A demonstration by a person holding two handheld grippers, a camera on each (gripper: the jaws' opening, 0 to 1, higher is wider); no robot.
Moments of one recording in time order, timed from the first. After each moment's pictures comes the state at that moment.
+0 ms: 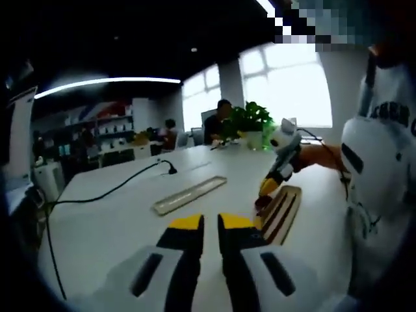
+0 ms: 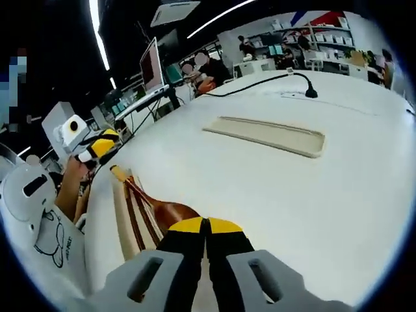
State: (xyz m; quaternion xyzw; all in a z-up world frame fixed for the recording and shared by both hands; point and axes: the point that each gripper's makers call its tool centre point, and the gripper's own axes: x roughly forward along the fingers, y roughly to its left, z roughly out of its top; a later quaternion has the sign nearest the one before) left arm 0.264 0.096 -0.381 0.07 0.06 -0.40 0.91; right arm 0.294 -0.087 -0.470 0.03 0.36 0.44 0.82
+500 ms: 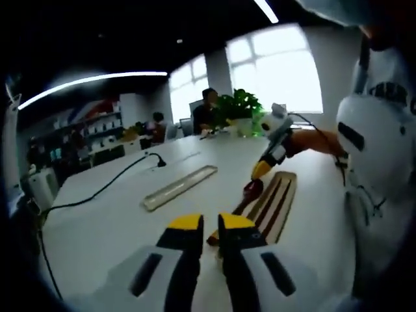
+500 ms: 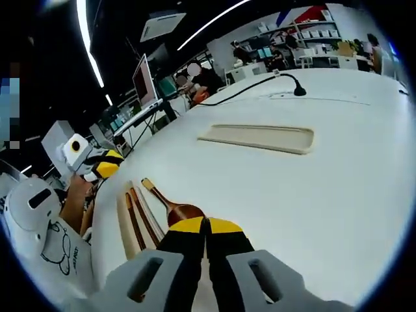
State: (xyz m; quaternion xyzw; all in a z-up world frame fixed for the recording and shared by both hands) left arm 0.265 0.080 -0.400 0.12 0.09 -0.43 0.89; right arm 0.302 -0.092 -0.466 0.07 0.34 0.44 0.83
